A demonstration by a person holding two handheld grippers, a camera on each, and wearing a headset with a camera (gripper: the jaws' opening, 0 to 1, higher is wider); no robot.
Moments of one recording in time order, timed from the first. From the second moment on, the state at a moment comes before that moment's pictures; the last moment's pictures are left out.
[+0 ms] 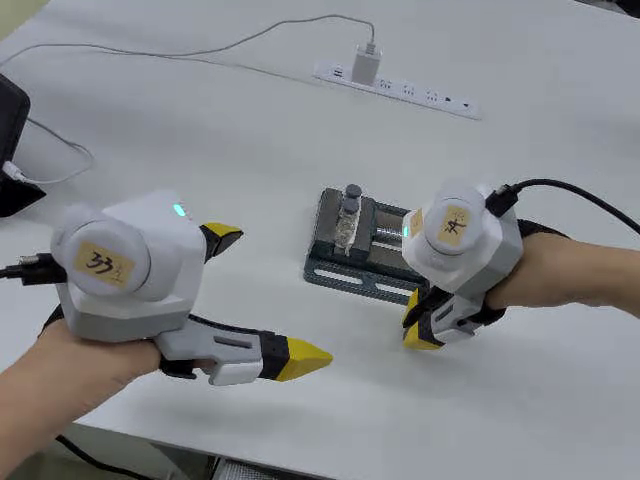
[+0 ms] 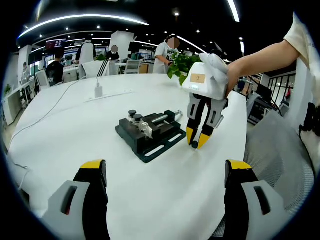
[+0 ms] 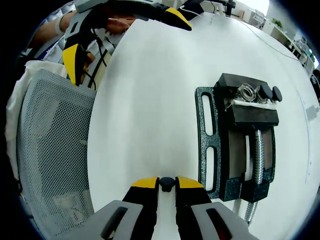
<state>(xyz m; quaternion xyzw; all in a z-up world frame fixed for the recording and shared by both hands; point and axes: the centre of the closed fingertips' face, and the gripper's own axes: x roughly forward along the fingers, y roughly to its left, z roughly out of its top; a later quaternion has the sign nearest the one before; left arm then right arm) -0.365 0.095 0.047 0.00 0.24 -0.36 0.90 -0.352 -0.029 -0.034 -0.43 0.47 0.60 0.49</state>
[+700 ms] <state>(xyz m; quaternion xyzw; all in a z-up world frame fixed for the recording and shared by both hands) -0.368 0.081 0.054 0.00 0.24 -0.37 0.90 -0.342 -0.022 -0.010 -0.33 0.45 0.57 0.60</state>
